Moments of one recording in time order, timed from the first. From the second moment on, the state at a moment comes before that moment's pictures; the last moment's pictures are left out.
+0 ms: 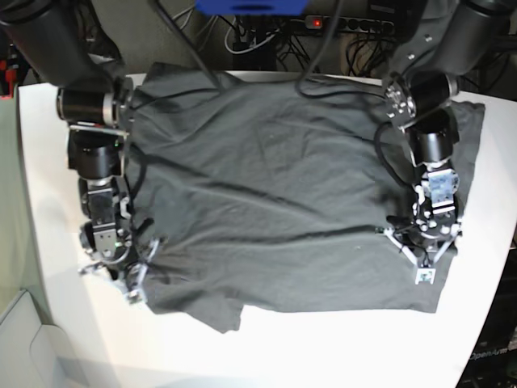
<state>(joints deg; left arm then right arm) -31.2 -8.0 -26.7 39.5 21.9 -21.3 21.7 34.6 6.8 8.7 39.6 -27.6 16.2 -20.1</state>
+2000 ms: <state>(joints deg) 4.0 -8.1 -26.5 86.9 21.5 -23.3 47.0 28.3 6.0 9.1 64.2 -27.6 22.9 -29.8</state>
